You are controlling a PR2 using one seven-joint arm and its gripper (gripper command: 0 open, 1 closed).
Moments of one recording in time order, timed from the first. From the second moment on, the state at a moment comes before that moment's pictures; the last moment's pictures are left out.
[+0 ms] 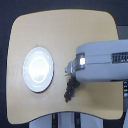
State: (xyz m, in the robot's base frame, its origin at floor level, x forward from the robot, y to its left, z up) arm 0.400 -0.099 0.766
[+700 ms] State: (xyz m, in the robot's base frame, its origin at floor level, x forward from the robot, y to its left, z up) arm 0.387 -0.089 0.722
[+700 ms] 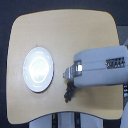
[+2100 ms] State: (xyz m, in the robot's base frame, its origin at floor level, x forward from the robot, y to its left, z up) arm 0.386 -0.085 0.716
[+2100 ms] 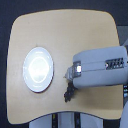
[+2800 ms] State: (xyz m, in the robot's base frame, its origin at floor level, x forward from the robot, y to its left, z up) arm 0.387 -0.078 0.725
